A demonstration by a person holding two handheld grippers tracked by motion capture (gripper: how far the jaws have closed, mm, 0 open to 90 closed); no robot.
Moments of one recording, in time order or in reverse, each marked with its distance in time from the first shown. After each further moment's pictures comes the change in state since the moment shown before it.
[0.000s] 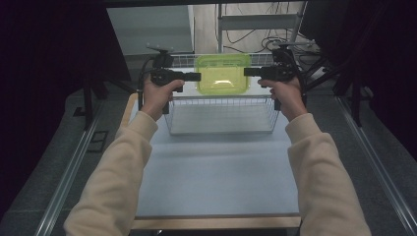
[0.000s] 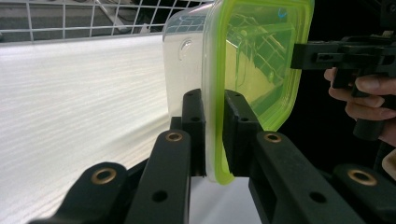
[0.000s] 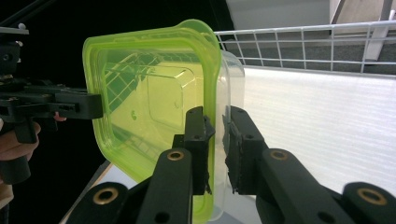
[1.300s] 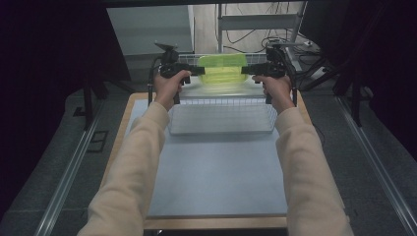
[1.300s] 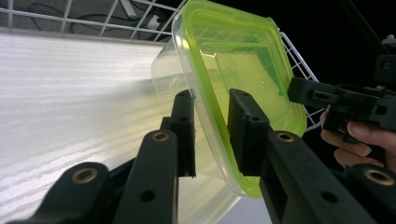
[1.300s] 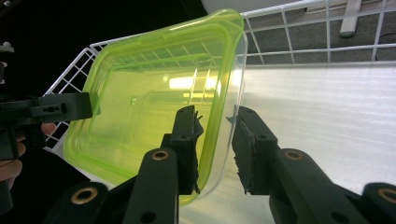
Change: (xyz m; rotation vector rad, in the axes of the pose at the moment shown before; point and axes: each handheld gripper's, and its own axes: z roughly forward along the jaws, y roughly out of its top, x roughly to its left) left arm 0.048 0.015 0.048 -0.018 0.009 -0.232; right arm -0.040 0.006 0.049 0.036 -0.082 0.131
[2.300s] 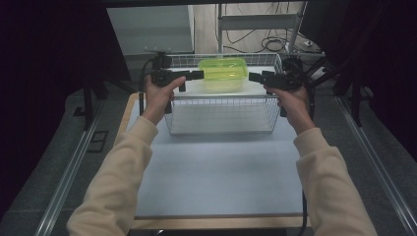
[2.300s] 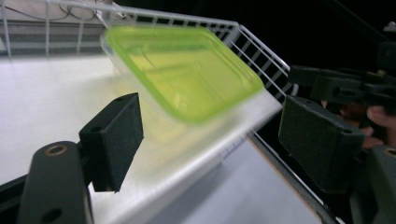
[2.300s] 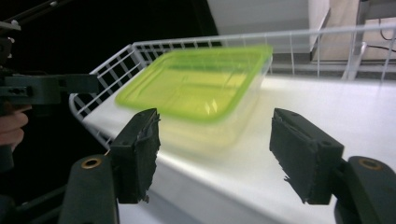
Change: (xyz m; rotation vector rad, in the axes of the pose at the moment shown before) left arm -0.032 -0.033 -0.047 -0.072 -0.026 0.220; right arm 0.008 -0.039 -0.063 -0.142 0.057 -0.189
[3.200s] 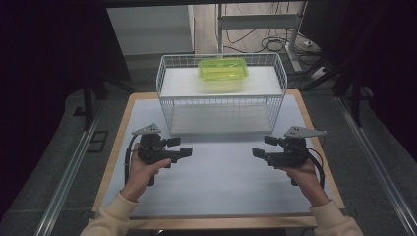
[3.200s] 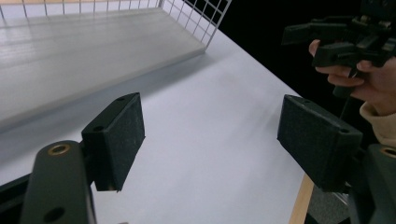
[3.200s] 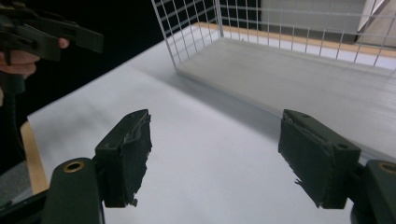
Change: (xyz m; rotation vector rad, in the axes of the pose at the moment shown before) left arm -0.017 -0.185 -0.052 0.100 -0.053 0.114; right arm 0.021 -0.171 -0.055 0.100 0.120 -0.194
